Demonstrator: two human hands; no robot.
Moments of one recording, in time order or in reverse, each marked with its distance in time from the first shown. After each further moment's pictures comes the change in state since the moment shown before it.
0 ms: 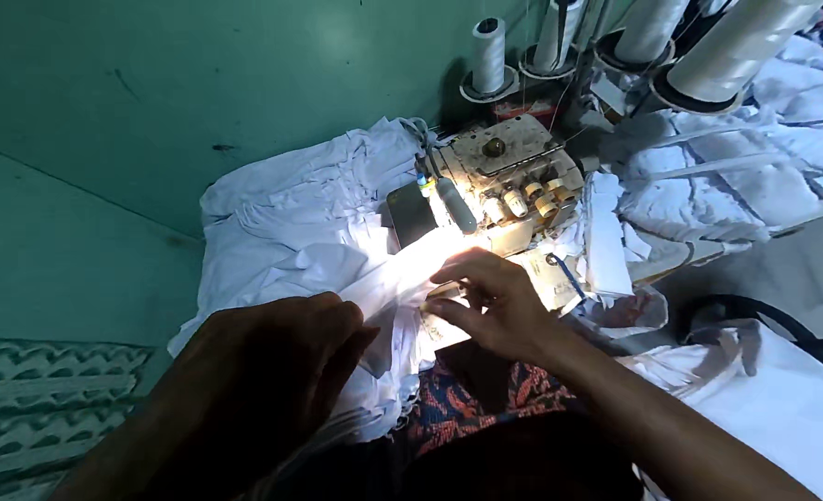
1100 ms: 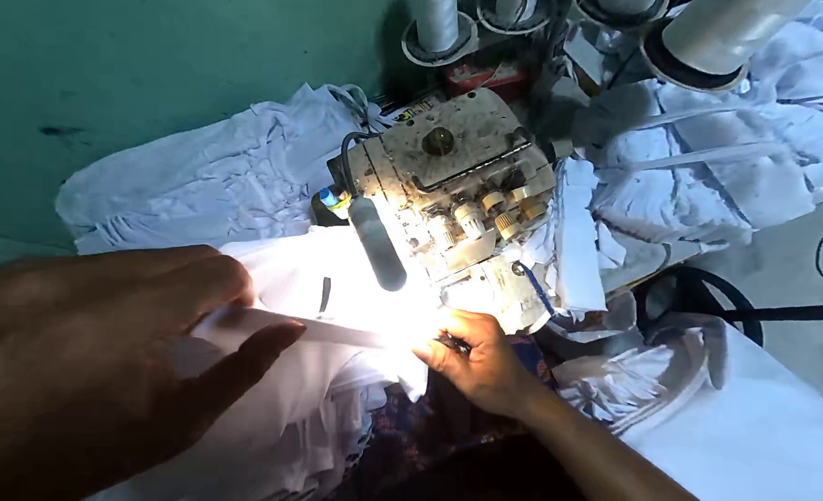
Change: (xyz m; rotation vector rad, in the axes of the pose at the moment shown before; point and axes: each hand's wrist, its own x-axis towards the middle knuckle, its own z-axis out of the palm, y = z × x) left_hand 0.100 -0.033 0.012 -0.149 -0.128 -0.092; right_hand -0.051 0.072 -0.007 0.173 0.043 0.269
